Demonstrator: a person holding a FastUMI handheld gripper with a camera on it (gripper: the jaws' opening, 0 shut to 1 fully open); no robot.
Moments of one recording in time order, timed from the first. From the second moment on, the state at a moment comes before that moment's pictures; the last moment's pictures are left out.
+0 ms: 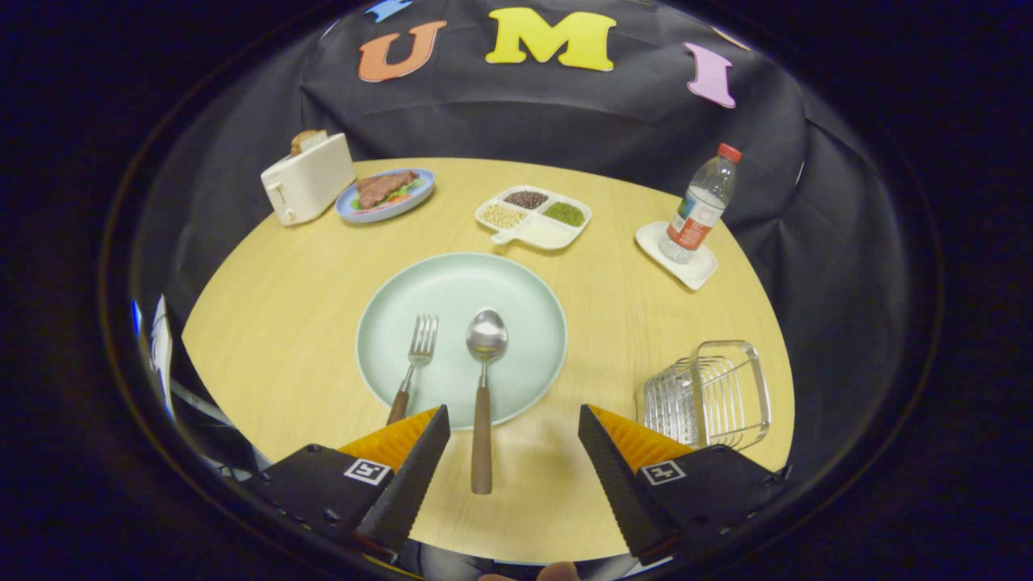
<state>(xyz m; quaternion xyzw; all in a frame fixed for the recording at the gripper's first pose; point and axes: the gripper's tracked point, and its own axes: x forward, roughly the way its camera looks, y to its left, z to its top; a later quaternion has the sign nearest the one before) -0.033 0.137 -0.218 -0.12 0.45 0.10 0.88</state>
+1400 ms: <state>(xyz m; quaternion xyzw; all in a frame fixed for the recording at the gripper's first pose) -0.067 0.076 -0.134 0.03 0.43 0.08 0.90</state>
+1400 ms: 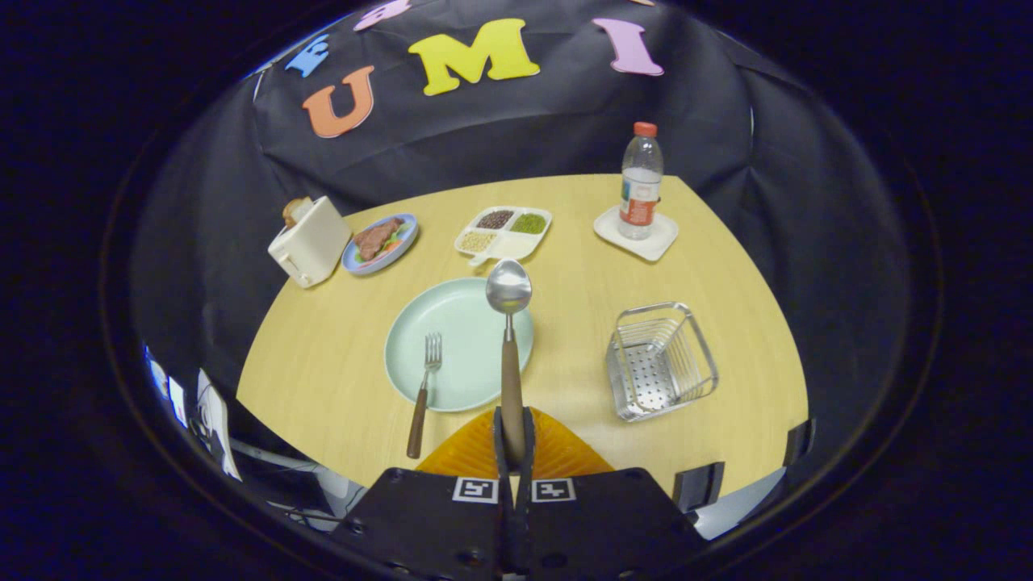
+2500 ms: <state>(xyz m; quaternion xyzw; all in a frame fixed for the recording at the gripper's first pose) -0.115 -0.038 -0.113 0.03 0.53 0.02 0.85</state>
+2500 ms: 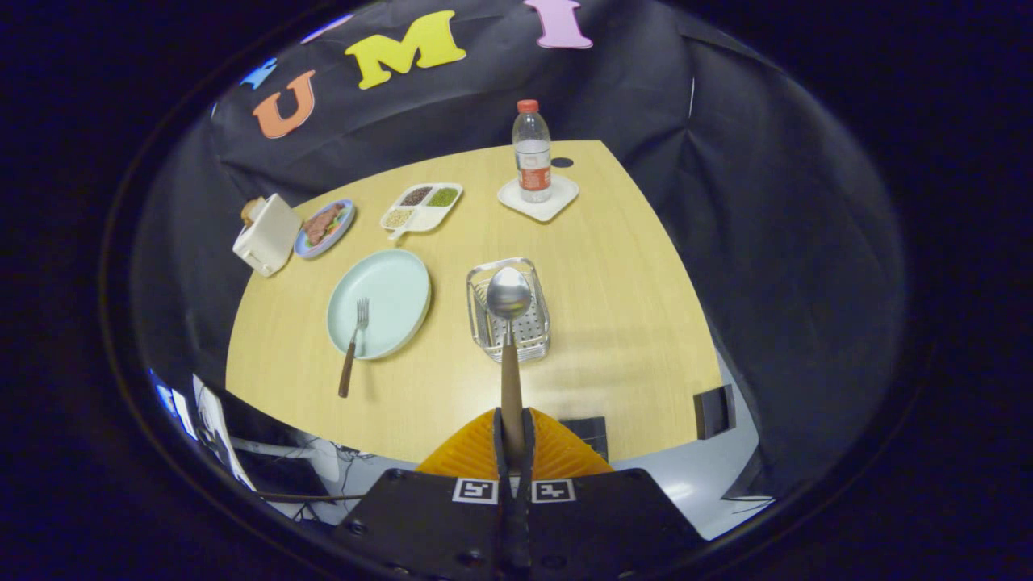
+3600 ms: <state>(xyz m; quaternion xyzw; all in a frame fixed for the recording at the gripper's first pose) -0.076 0.022 -0.088 0.01 0.40 0.01 0.92</state>
